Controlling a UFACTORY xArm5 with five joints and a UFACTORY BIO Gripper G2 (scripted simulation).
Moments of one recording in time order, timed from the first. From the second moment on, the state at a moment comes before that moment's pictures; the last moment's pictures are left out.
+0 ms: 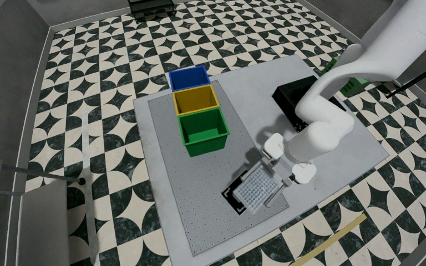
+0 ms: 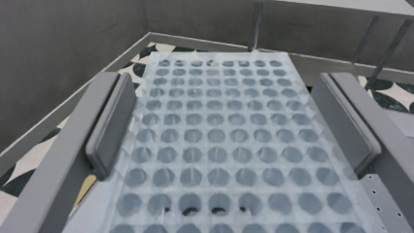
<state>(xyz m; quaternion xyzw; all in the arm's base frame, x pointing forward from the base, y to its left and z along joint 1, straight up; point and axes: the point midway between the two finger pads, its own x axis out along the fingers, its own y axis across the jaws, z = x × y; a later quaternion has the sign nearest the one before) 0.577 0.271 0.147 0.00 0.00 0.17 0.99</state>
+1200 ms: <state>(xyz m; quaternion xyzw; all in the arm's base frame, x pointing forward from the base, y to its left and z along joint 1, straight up) 0.586 0.179 0.146 0.00 0.00 -0.05 1.00</state>
